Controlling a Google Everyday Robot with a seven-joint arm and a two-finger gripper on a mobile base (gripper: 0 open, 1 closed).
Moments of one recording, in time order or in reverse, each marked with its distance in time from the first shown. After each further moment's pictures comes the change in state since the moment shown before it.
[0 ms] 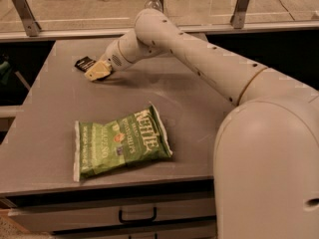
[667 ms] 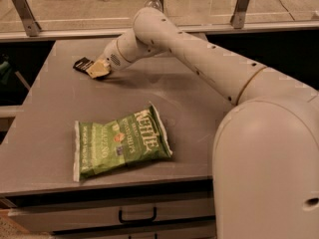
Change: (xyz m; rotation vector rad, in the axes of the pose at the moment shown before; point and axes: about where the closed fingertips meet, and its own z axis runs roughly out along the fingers) arm -0.003 0.000 -0.002 0.000 0.000 -0.001
